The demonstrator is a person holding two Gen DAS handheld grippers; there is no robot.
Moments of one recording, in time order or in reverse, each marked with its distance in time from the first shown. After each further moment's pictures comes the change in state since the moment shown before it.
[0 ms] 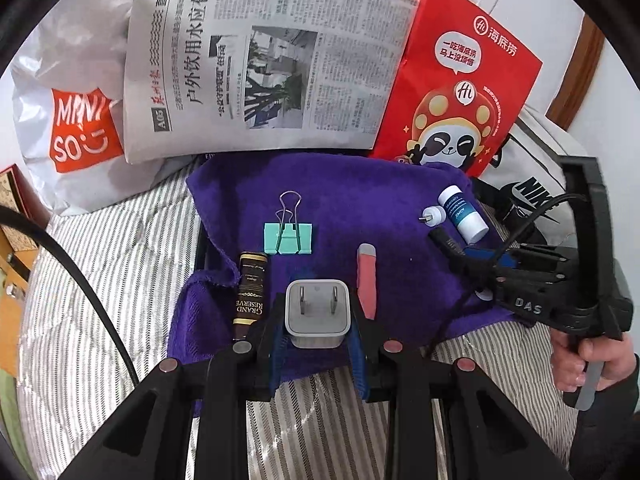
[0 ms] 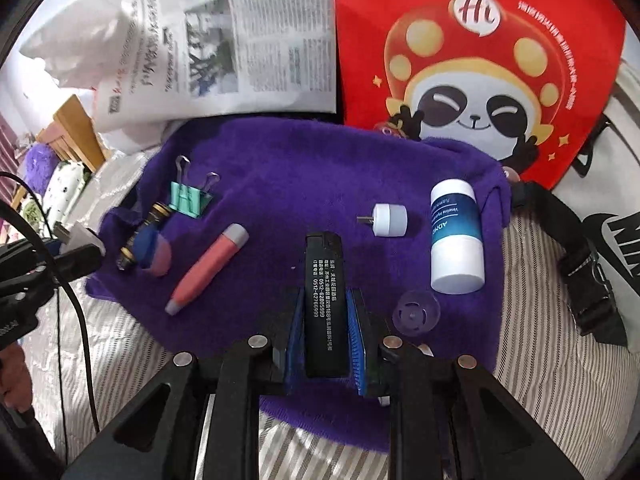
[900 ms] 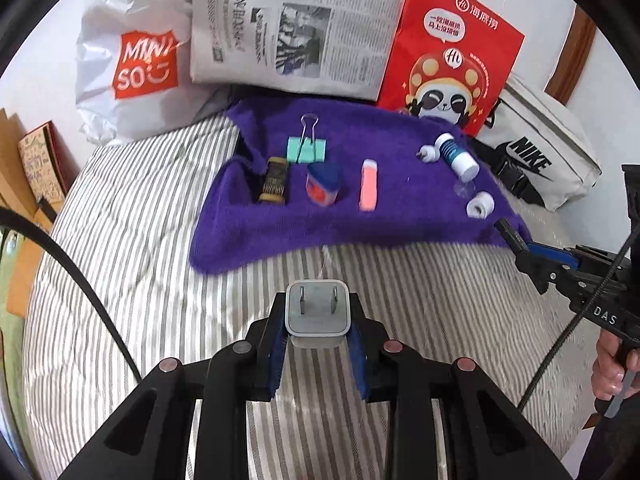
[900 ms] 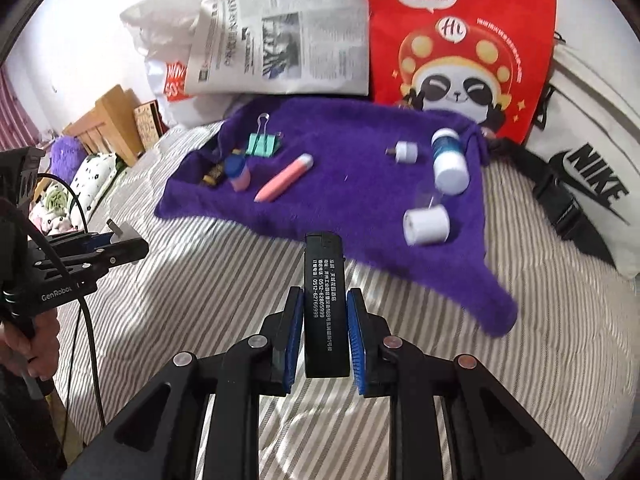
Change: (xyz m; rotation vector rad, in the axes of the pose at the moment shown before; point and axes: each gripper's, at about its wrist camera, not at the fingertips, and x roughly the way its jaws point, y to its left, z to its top) left arm -0.050 -0.006 -0.081 -0.030 0.031 0.062; right arm -0.092 0.023 -0.096 -0.025 -0.089 0.069
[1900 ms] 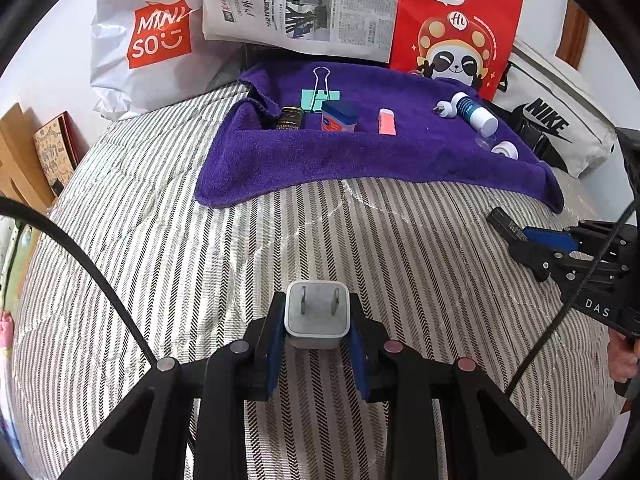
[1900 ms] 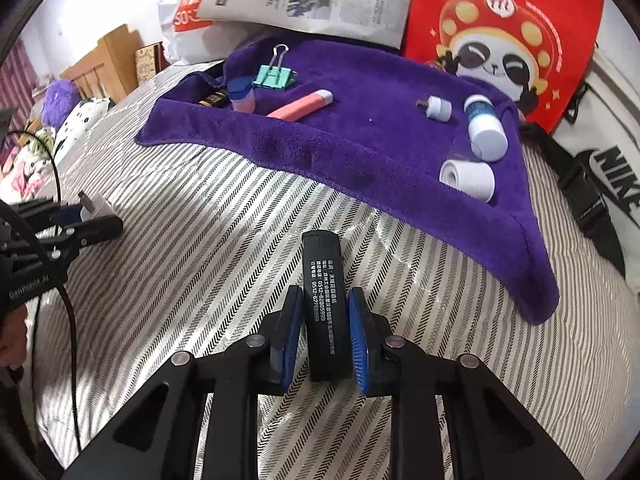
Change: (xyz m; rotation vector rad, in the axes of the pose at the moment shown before) left arm 0.023 -0.002 -0.060 0.031 0.004 0.103; right arm 0.051 0.025 -0.039 -0.139 0.078 -0.073
